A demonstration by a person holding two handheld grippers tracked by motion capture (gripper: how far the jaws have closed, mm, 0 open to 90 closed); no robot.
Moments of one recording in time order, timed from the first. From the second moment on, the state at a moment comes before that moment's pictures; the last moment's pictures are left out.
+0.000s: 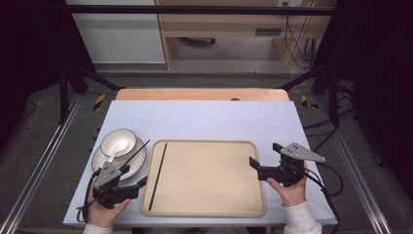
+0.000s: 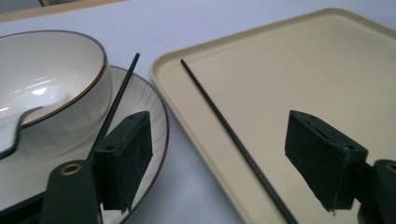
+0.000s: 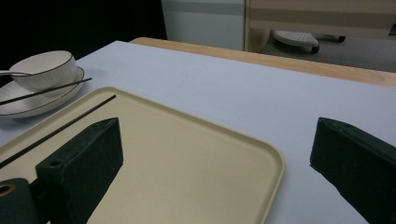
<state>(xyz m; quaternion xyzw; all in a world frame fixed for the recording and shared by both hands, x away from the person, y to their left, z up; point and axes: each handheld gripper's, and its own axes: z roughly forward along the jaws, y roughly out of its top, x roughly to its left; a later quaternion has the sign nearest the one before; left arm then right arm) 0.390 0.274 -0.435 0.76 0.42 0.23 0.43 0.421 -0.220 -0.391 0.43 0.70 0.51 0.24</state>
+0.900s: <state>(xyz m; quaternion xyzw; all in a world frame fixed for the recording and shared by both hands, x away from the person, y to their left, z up) 0.423 0.325 -0.452 0.78 0.47 0.25 0.34 0.424 -0.216 -0.395 0.43 0.71 0.51 0.23</state>
